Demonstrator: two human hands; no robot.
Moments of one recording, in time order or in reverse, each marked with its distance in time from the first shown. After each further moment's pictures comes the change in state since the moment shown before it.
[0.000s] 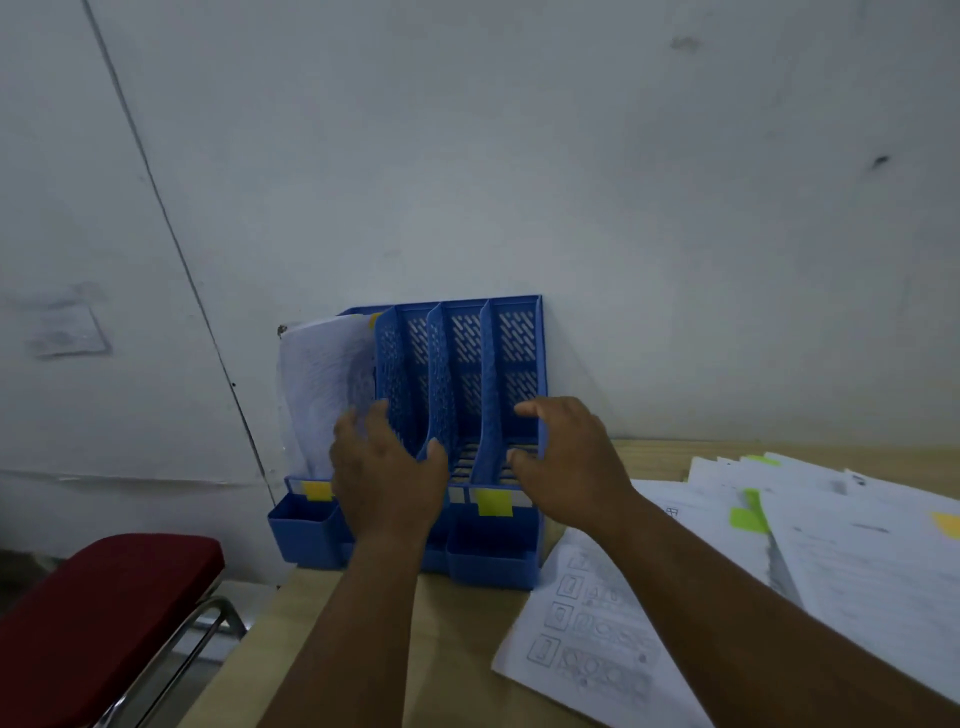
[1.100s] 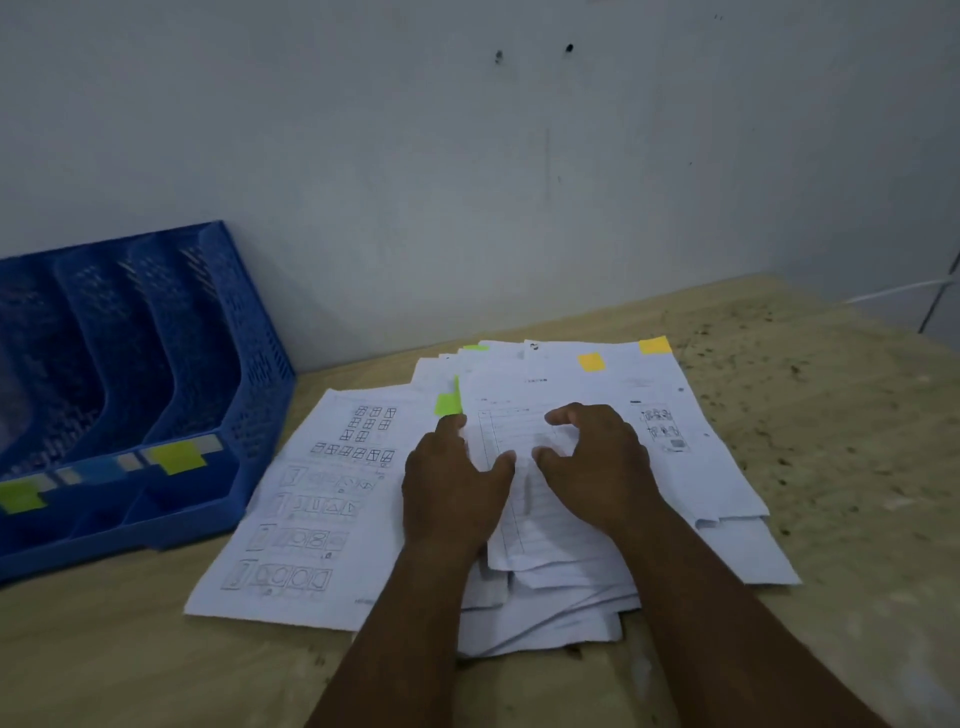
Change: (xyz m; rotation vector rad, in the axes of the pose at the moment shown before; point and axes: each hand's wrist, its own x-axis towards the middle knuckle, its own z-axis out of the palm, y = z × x) left_hand -0.246 0.200 0.108 -0.235 -0.660 0.185; right_hand -0.196 0.172 -0.186 -0.222 0.216 0.583
